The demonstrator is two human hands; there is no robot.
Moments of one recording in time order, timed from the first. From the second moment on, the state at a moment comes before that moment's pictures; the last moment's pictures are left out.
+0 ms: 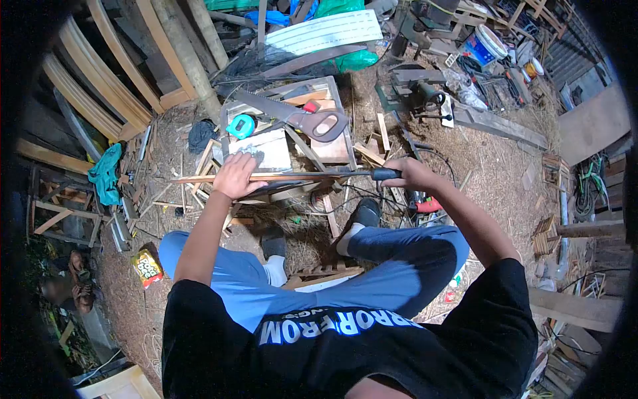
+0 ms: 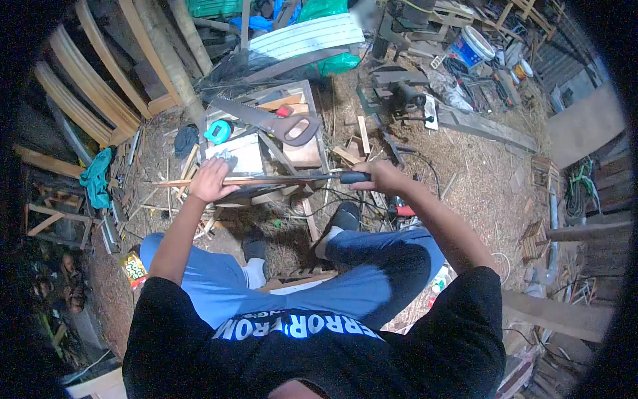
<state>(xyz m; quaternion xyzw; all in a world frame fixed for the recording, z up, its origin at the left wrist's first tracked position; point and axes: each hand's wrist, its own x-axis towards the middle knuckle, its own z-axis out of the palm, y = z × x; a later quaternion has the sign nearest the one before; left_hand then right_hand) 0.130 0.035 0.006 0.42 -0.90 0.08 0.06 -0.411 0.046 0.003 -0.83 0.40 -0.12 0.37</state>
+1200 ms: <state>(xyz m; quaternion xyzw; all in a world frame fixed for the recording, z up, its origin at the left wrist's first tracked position) 0.174 0.022 0.033 0.41 -0.90 0.14 0.09 -0.333 0.044 -0.022 -0.84 0.43 -0.08 0.31</state>
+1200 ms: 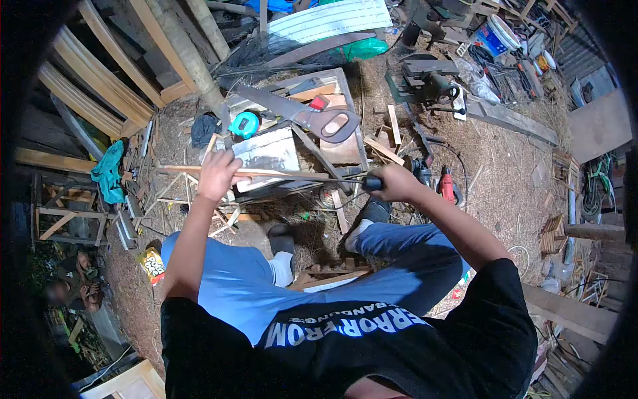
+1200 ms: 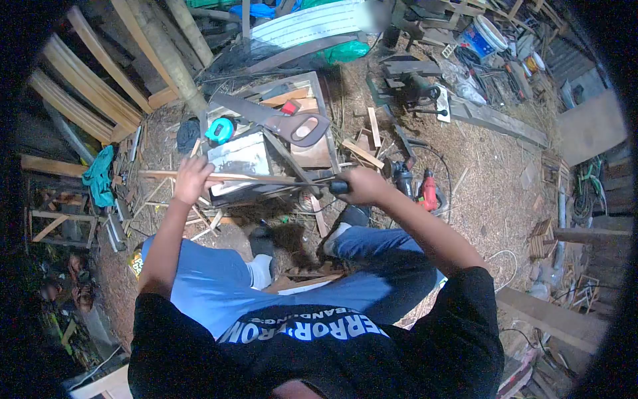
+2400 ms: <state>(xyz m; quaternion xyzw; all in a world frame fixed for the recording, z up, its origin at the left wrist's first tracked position) 0.165 0.019 0.018 0.50 -0.85 -0.03 0.16 -0.251 0.047 0.014 -0.73 0.56 0.14 0.36</state>
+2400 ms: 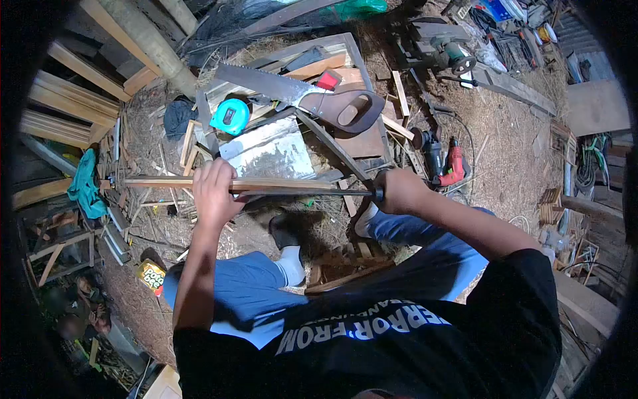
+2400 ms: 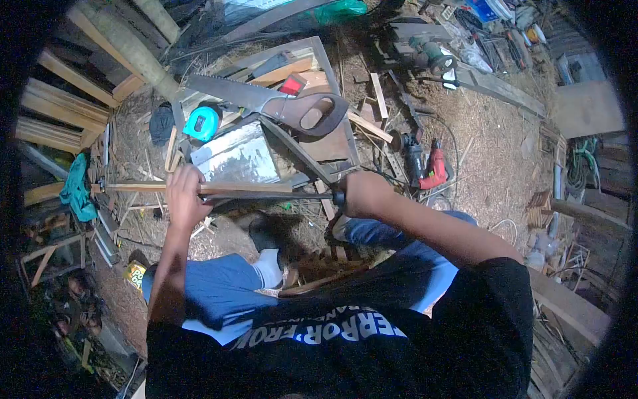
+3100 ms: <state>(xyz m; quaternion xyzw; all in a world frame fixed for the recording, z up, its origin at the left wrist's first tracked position) 0.168 0.019 0.013 0.49 -0.86 -0.02 0.16 -0.248 0.070 -0.003 -0.72 0.61 0.11 0.30</state>
